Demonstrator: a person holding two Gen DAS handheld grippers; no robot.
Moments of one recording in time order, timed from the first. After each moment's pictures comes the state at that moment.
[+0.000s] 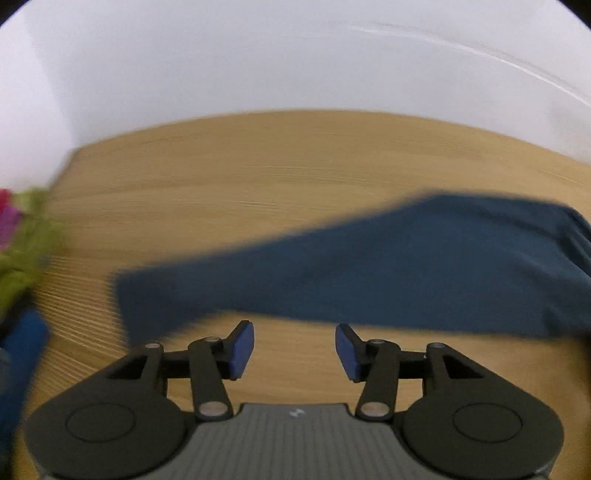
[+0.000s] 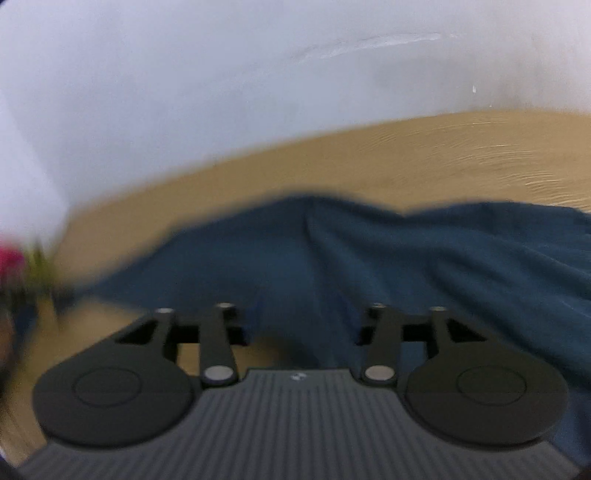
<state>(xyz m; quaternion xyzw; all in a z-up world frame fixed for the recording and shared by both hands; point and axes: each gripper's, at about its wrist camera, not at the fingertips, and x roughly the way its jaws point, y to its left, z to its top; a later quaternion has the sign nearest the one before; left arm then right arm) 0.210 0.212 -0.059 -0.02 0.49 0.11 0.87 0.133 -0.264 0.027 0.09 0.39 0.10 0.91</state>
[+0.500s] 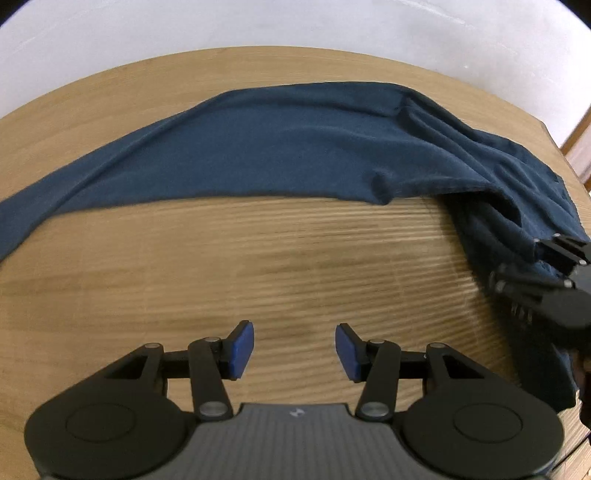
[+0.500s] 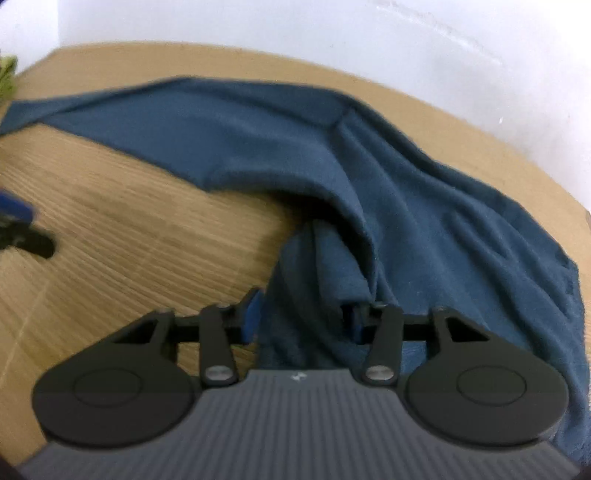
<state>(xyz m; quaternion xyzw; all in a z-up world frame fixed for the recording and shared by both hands) 0.145 0.115 -0.091 -0.03 0.52 -0.02 0.85 0.104 -0.197 -0.026 -0.11 0.41 0.07 0.91</state>
